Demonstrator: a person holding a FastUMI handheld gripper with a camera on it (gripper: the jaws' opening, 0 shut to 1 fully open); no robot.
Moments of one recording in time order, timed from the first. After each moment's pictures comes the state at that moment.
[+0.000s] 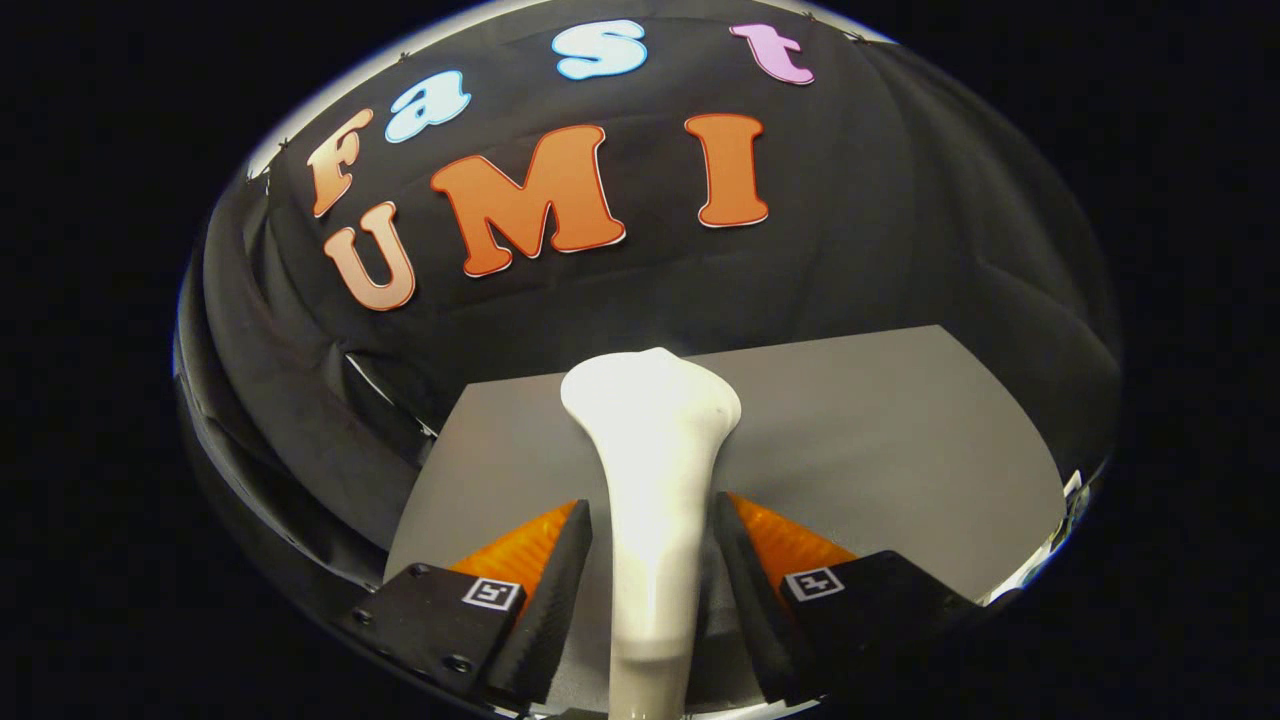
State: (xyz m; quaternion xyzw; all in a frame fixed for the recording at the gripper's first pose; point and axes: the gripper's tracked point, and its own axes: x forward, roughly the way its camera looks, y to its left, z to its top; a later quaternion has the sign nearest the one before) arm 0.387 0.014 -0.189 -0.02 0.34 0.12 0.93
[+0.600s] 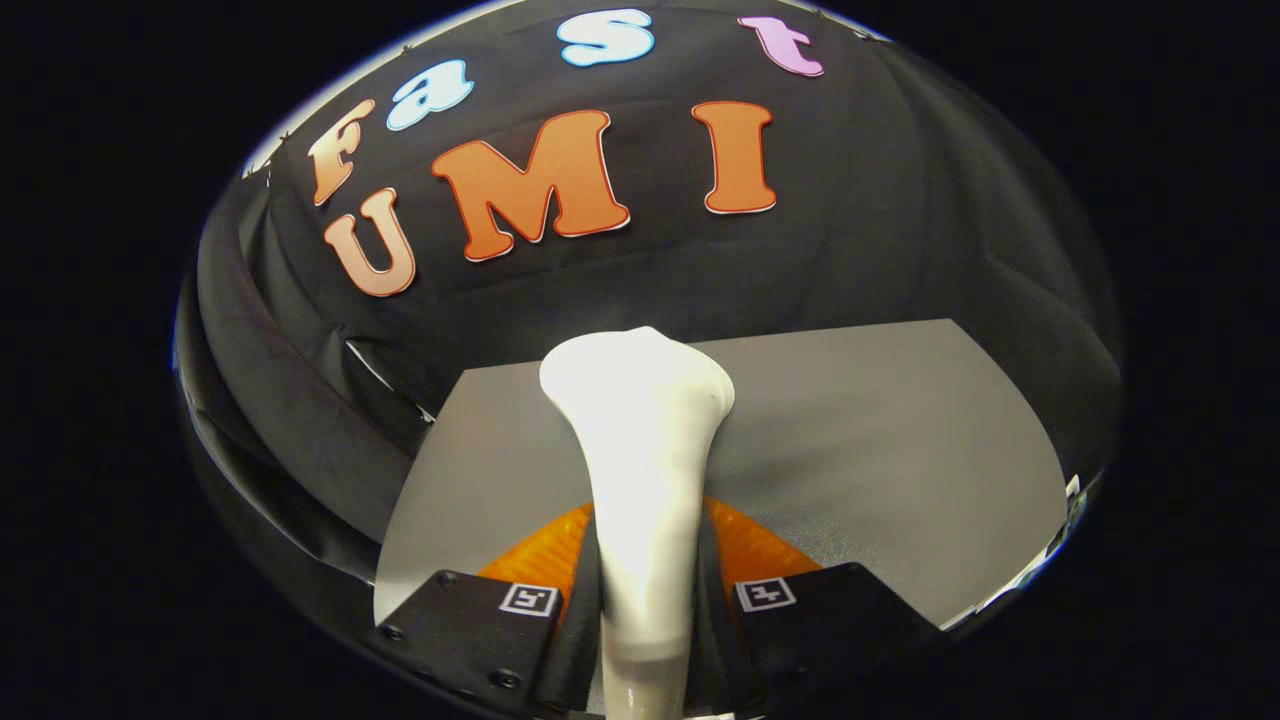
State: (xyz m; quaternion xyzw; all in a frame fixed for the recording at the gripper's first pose) arm 0.386 0.014 -0.188 -0.03 0.35 0.11 0.93
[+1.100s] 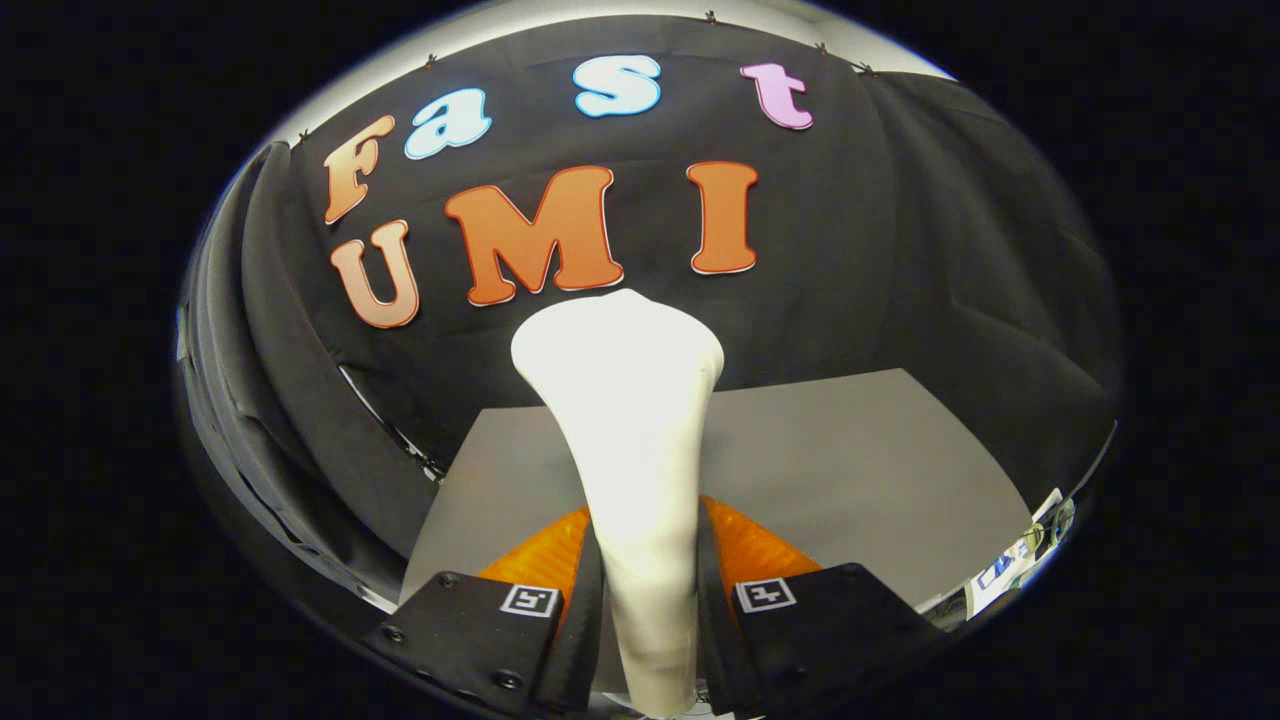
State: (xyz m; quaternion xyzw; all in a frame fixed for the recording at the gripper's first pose) arm 0.354 0.012 -0.131 -0.04 0.26 0.08 0.96
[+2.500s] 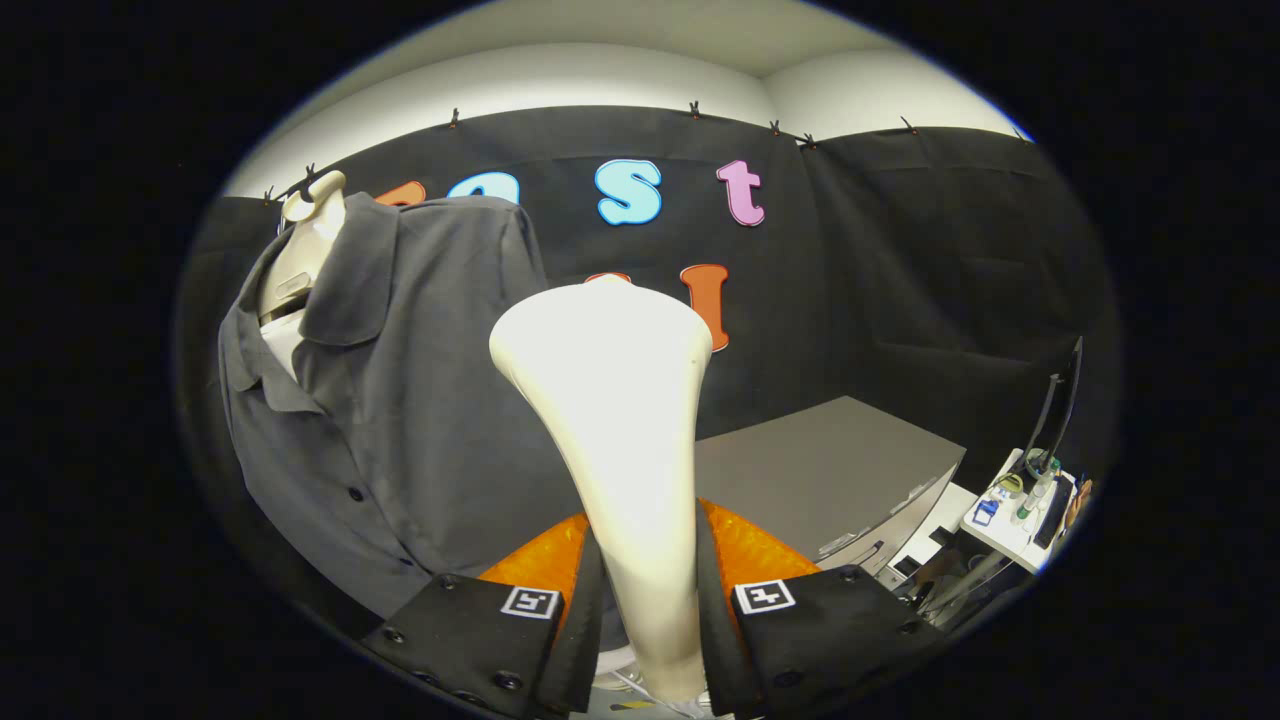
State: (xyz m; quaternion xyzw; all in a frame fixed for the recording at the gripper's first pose) arm 0.166 0.209 -0.032 -0.01 0.14 0.00 0.99
